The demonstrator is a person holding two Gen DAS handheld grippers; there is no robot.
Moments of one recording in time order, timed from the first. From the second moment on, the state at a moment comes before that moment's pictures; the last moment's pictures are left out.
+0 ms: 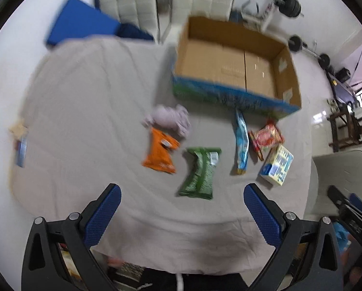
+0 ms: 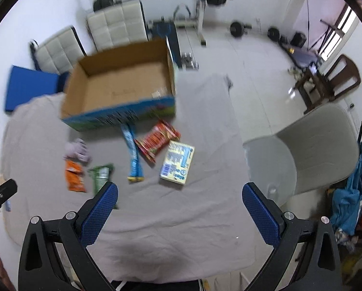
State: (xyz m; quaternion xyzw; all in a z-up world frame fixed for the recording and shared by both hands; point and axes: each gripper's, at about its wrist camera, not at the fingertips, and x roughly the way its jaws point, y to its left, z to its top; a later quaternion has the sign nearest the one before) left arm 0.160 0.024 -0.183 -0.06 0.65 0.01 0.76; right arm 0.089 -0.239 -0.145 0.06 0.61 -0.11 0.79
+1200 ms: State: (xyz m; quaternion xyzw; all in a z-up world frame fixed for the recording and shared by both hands) left arm 0.186 -0.029 -0.386 -0.08 0.75 -0.03 0.66; right arm 0.168 -0.280 -0.424 0.15 0.74 -0.08 0.65
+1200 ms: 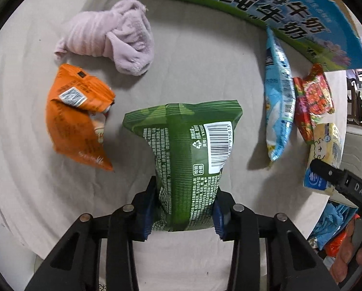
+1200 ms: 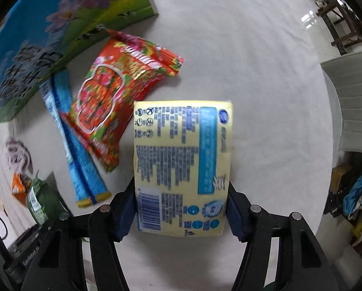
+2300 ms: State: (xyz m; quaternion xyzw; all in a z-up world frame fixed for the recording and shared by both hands) left arm 0.385 -0.061 -0.209 -0.08 0.64 -0.12 0.76; right arm 0.300 -0.259 -0.234 0.11 0.61 0.05 0.78
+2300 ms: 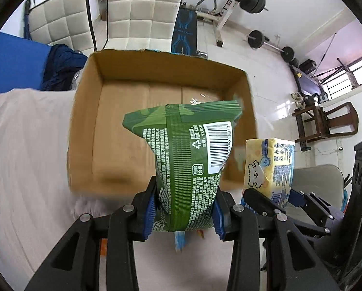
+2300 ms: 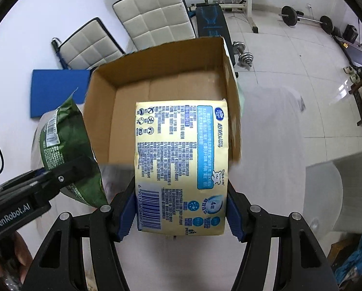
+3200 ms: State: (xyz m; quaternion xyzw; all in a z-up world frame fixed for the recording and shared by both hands) left arm 0.518 -0.069 -0.332 -0.09 0.72 -0.14 0.68; right arm 0.481 -0.232 -0.378 0.05 0.67 0.03 0.74
